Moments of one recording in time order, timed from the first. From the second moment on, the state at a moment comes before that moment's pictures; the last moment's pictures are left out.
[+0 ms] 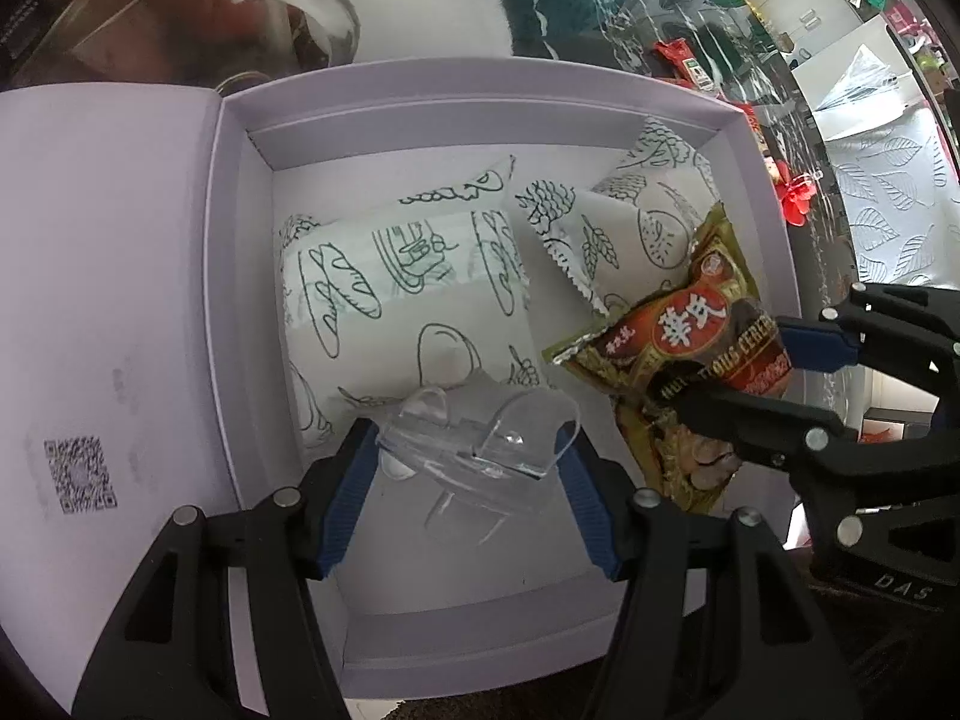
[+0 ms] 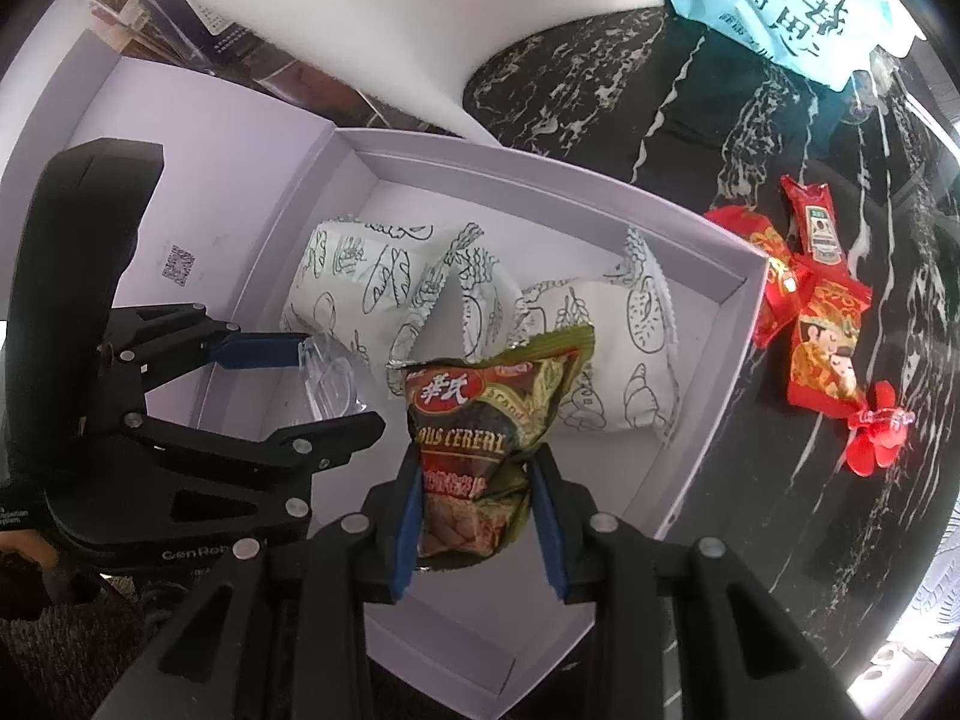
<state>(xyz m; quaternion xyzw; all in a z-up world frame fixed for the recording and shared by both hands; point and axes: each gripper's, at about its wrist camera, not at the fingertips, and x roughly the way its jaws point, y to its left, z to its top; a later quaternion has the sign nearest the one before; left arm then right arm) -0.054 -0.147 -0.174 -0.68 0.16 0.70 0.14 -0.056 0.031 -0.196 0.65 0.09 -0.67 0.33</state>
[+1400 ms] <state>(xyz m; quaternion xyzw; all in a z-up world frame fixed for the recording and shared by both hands) -0.046 -0.148 -0.148 -0.68 0.17 0.71 0.12 -0.056 0.027 -0.188 0.66 0.13 -0.65 0.36</state>
